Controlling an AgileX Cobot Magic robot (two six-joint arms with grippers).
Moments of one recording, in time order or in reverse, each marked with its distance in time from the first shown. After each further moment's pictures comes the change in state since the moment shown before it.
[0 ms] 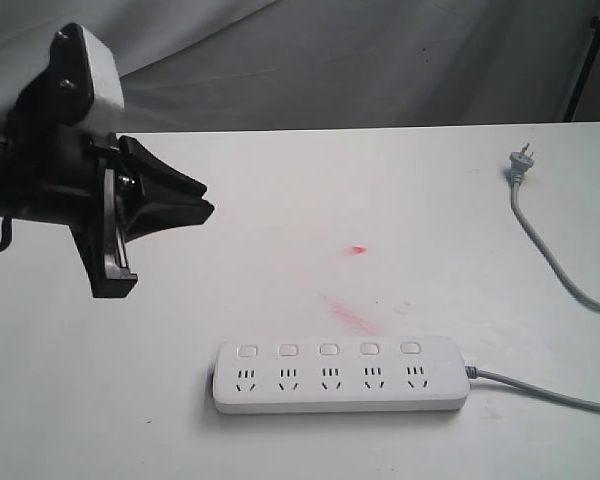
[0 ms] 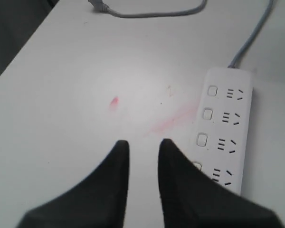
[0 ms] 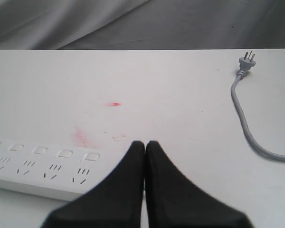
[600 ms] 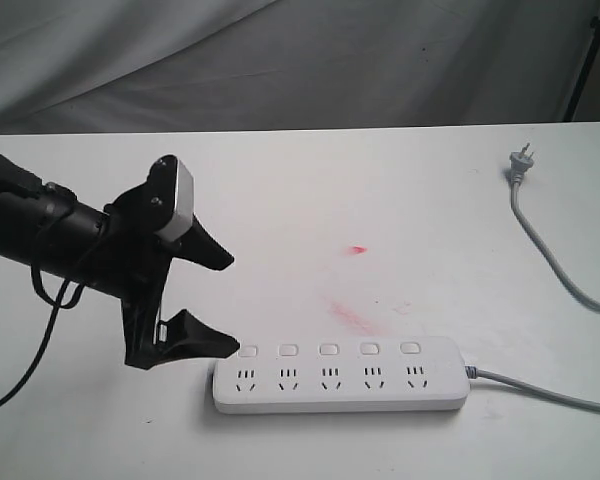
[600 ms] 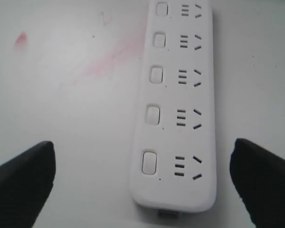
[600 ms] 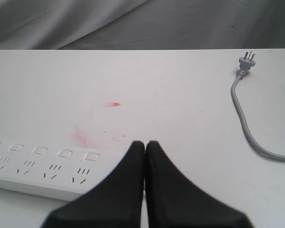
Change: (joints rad) left arm 0.000 0.338 -0.002 0.000 0.082 0.221; right arm 0.000 0.000 0.000 0.000 0.000 0.000
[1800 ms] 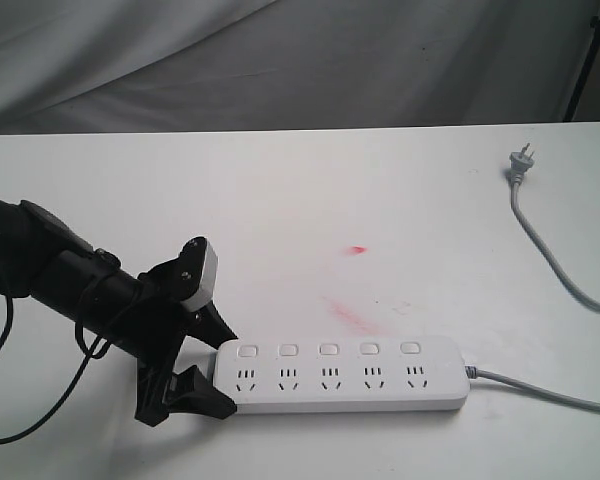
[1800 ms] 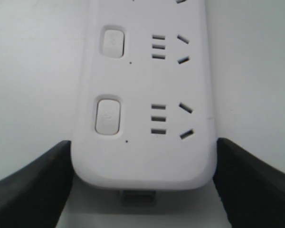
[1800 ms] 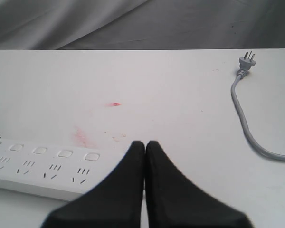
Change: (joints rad) left arm 0.000 0.272 0.000 -0.003 0.006 0.123; right arm 0.000 0.000 0.000 0.000 0.000 0.000
